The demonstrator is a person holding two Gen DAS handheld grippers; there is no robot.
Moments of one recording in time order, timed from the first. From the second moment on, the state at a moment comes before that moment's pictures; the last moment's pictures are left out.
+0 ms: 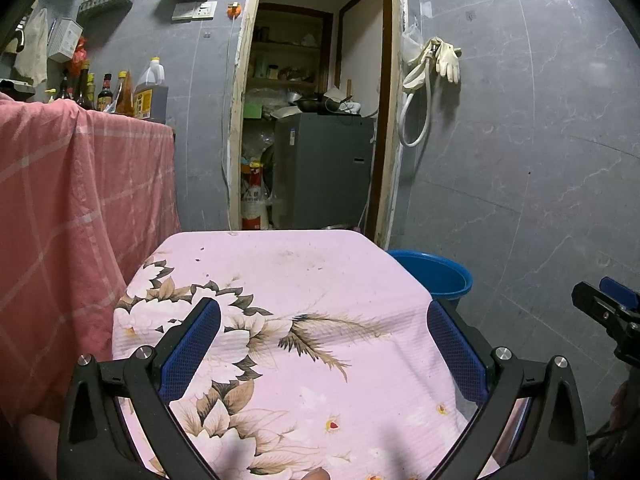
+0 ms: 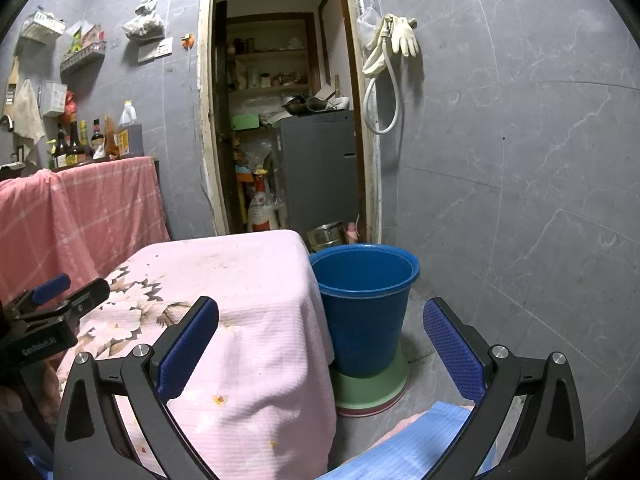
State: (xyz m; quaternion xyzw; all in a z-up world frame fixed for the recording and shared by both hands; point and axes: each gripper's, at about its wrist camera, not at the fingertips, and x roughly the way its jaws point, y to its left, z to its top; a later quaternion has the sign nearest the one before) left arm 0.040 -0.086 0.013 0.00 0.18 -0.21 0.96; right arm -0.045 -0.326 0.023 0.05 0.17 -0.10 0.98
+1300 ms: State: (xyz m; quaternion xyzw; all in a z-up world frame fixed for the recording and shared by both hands) left arm 0.038 -0.084 0.014 0.00 0.18 -0.21 0.96; right arm -0.043 -0.321 0.023 0.05 0.17 -0.10 0.98
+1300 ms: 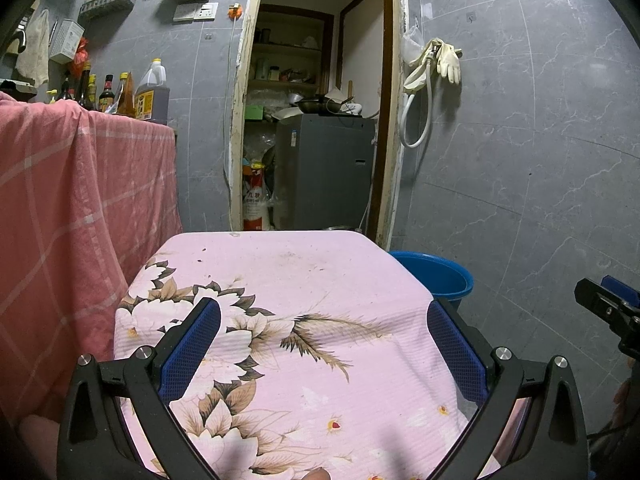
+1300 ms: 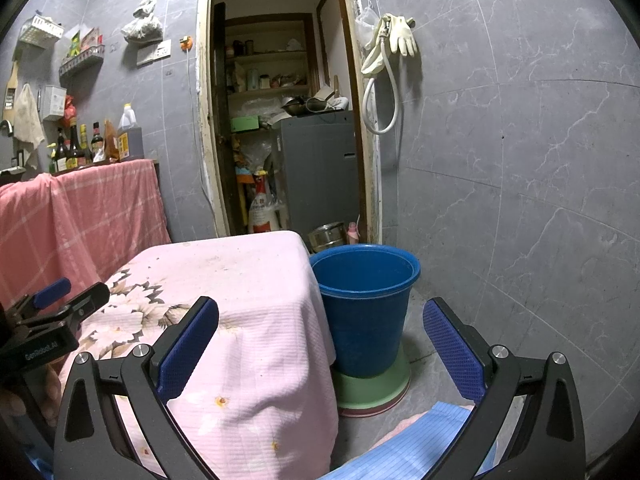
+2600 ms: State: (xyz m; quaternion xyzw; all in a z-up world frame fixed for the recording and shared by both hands) left arm 0.030 -0.084 0.009 0.01 0.17 -0.21 0.96; right arm -0.043 -0.321 0.023 0.05 0.18 -0.10 0.98
